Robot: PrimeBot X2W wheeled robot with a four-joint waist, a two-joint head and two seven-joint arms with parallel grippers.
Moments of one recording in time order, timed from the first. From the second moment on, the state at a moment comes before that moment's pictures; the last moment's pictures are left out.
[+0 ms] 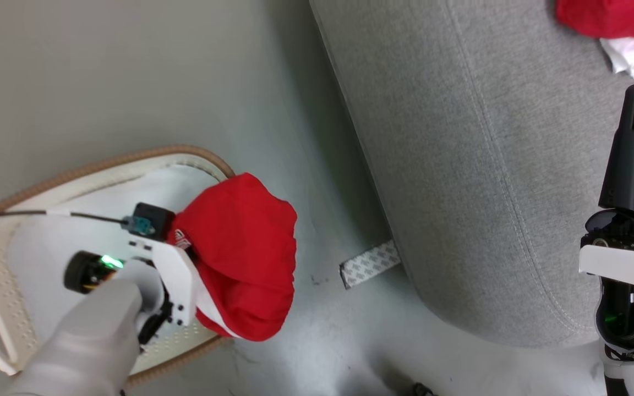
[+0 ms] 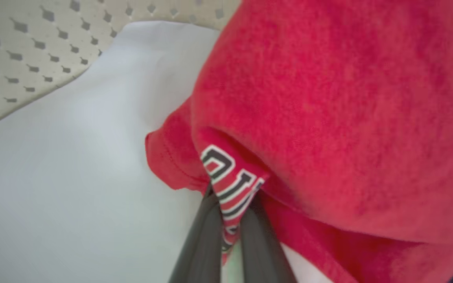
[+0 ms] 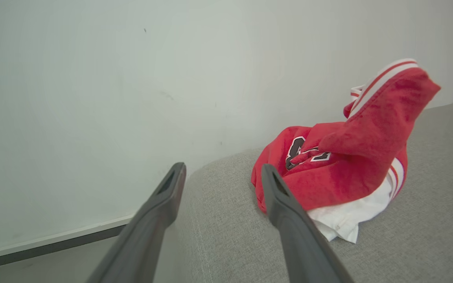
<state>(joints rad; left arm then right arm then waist) -0.90 0.32 -1.08 1.10 -0.86 -0.13 -0.05 -0.42 -0.05 0.00 -0.06 0.53 0.13 -0.26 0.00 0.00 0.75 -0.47</state>
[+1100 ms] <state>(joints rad) -0.69 0.18 -1.00 0.75 -0.88 -0.13 -0.26 -0.23 -0.12 0.02 0.04 0.45 0.13 -0.26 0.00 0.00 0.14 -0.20</state>
